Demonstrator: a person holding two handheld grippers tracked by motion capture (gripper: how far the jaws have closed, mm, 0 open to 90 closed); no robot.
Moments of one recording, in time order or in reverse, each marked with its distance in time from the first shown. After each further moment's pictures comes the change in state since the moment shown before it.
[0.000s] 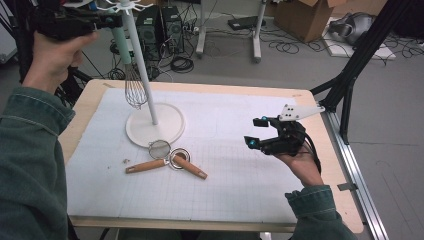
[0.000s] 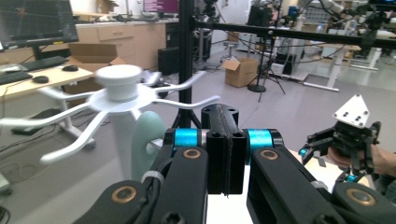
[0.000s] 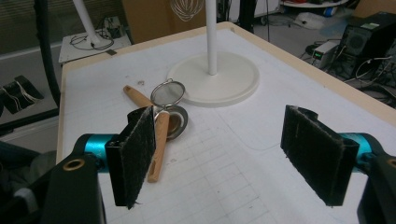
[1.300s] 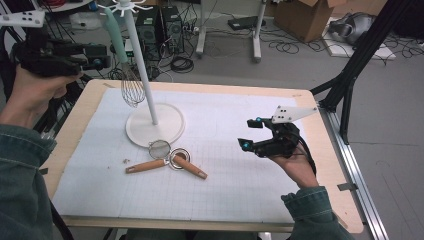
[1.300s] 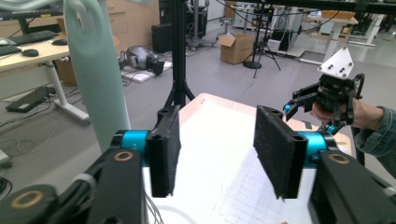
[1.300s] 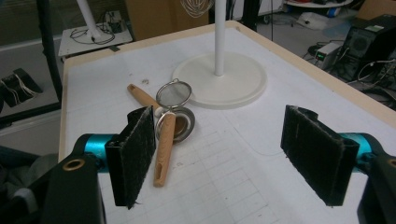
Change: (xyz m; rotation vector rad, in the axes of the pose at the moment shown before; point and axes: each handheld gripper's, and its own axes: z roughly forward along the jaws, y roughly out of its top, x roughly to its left) left arm -0.029 -0.049 -0.039 0.100 -0.027 0.019; right arm 0.014 0.006 0.011 0.017 0.004 -0.025
